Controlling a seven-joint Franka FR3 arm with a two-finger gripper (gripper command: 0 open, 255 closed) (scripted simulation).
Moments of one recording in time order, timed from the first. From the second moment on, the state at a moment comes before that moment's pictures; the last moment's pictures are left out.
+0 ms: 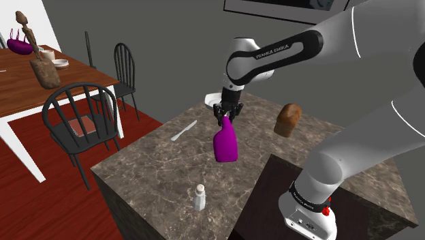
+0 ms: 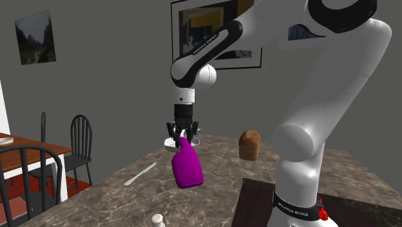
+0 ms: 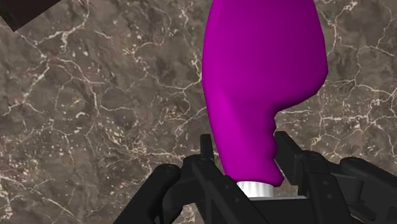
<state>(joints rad) -0.21 -0.38 0.24 -2.53 0.21 2.11 0.26</state>
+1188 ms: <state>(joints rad) -0.14 -0.31 0.36 -2.63 0.27 2.30 0.37</state>
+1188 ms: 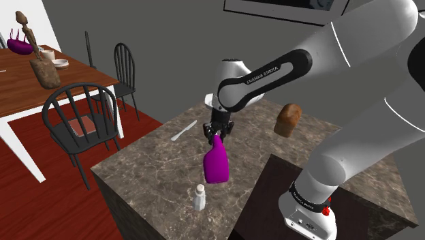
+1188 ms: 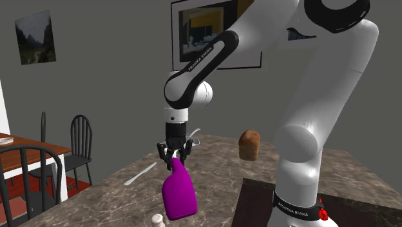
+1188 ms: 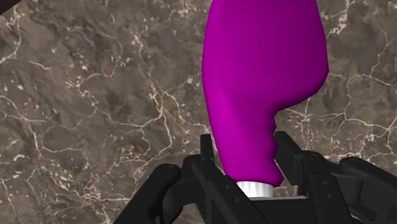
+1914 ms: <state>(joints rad) -0.15 -0.17 0.38 -2.68 0.26 2.49 0.38</state>
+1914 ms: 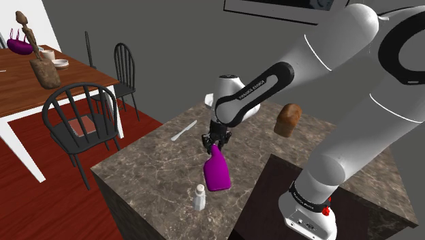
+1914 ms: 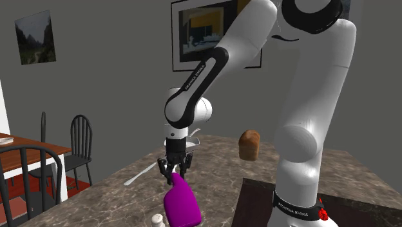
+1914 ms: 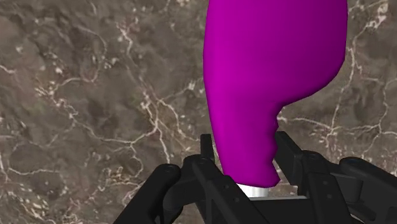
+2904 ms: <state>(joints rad) -0.15 -0.02 0.39 -2.70 0.22 2.66 0.40</state>
